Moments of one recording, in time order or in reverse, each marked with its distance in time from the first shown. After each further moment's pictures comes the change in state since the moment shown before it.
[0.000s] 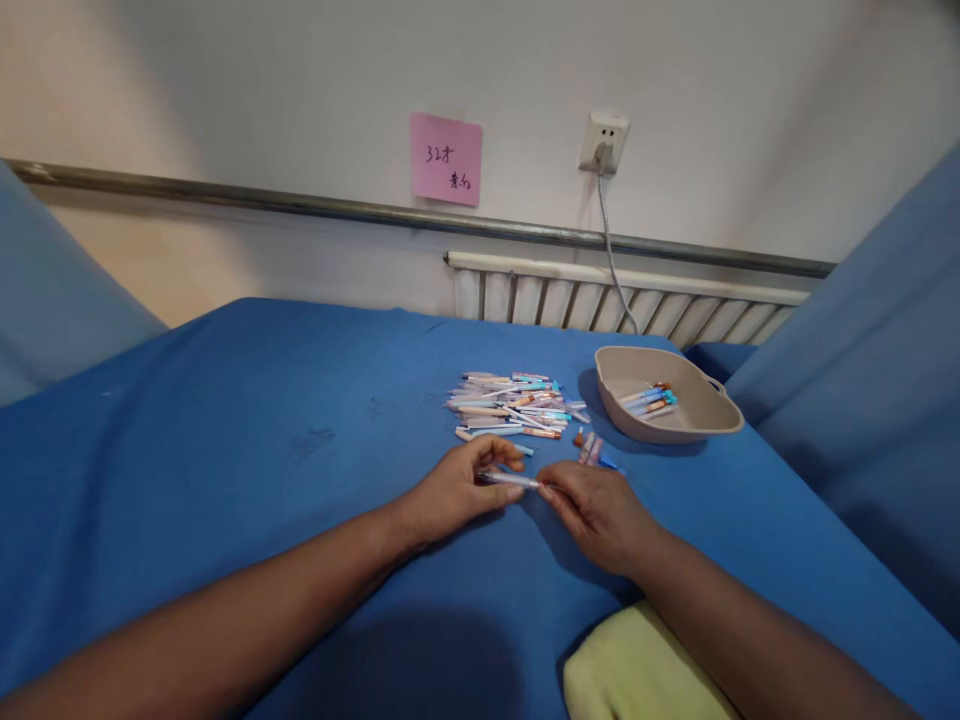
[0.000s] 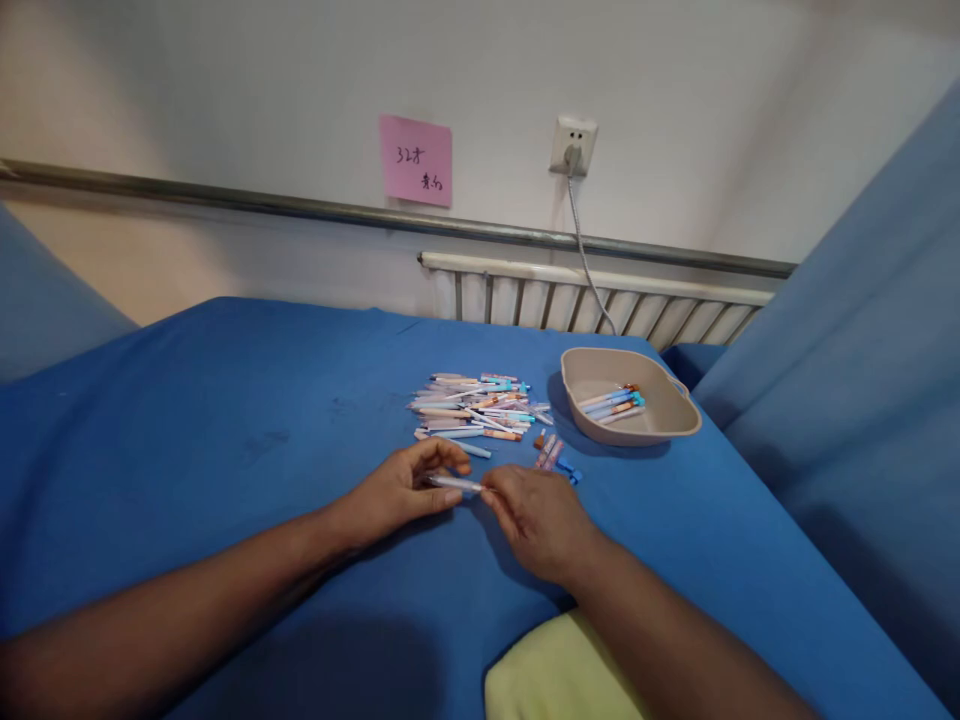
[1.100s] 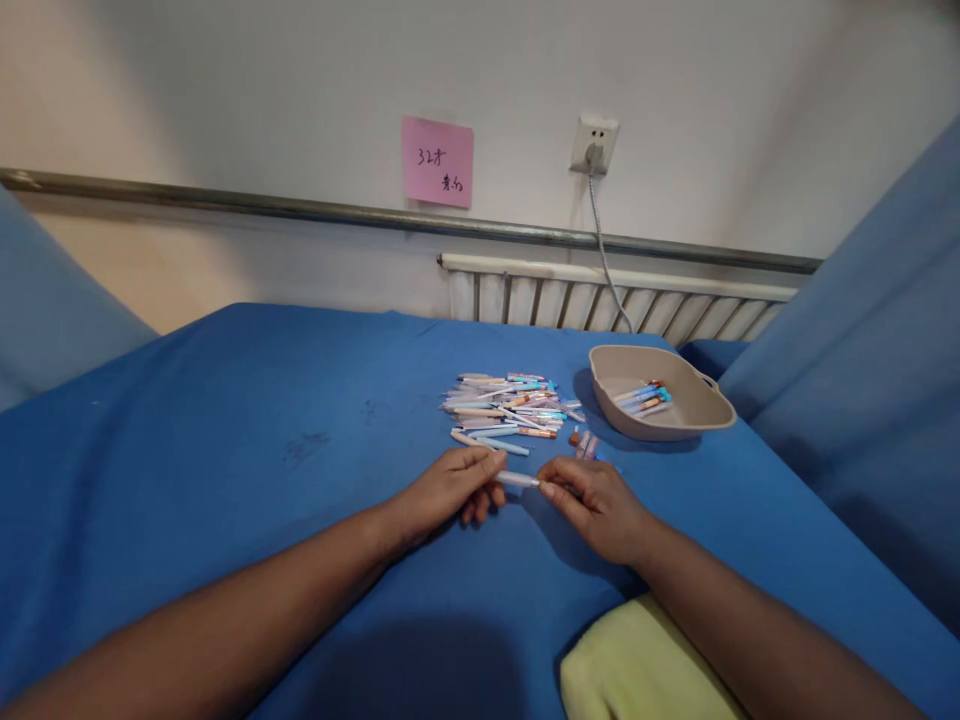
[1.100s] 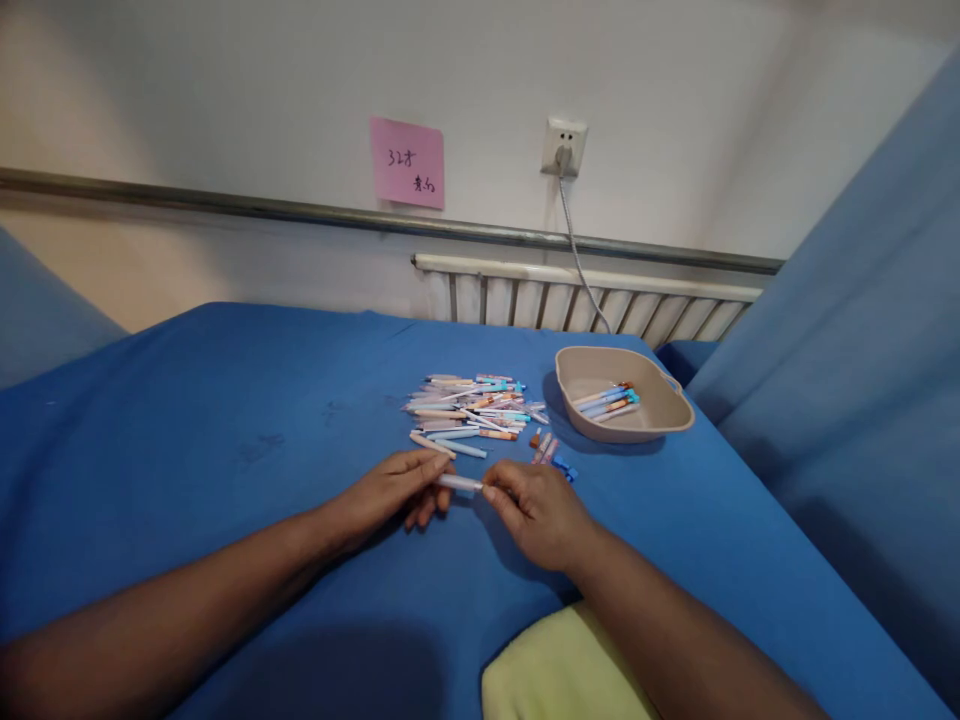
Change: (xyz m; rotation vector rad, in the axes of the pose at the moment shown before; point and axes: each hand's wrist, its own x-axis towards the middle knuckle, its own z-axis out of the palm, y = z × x) left_hand 0.001 -0.002 -0.003 0.008 -0.100 -0.131; right_hand 0.002 0.005 -0.002 0.250 0.040 0.049
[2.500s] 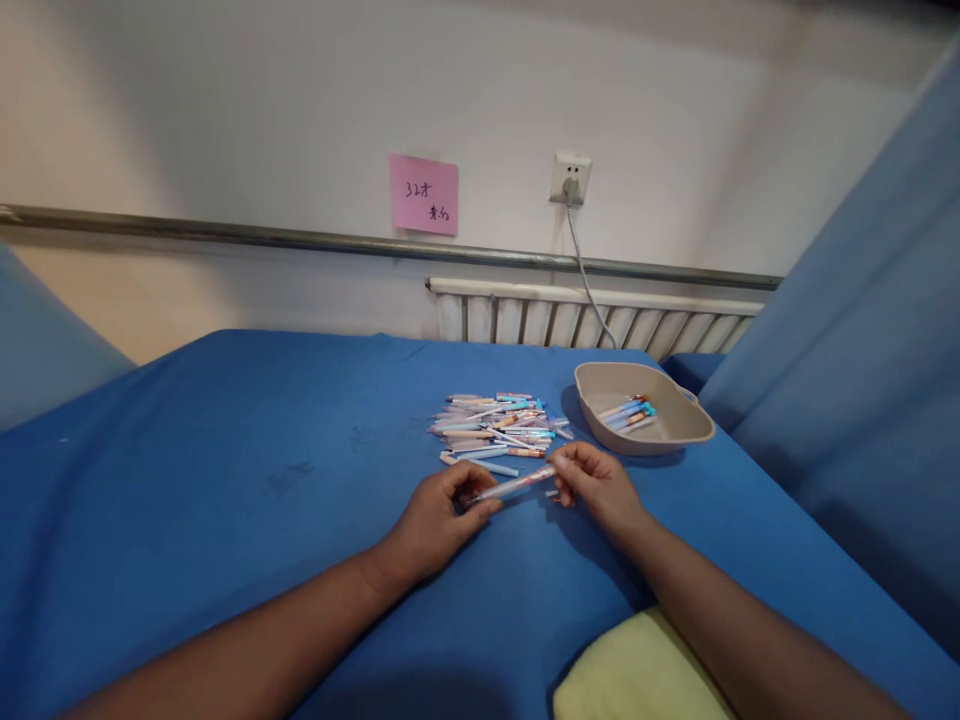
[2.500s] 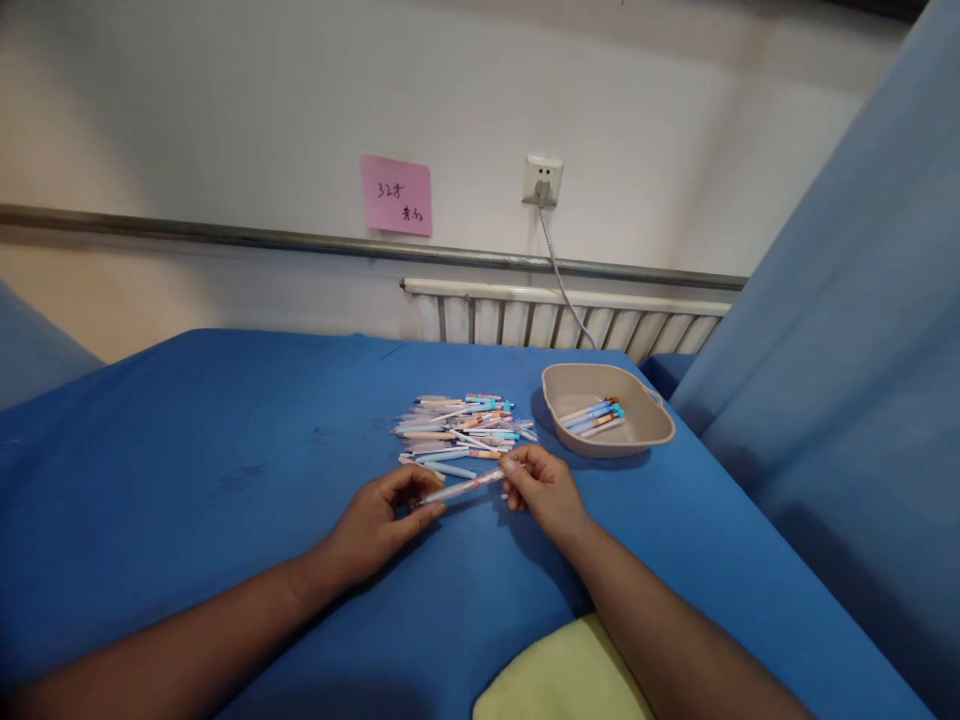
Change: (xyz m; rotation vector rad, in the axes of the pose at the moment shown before) left_hand -0.003 -0.005 -0.002 0.407 0.260 0.301; right_hand 0.018 0.031 0.005 0.840 0.320 0.352
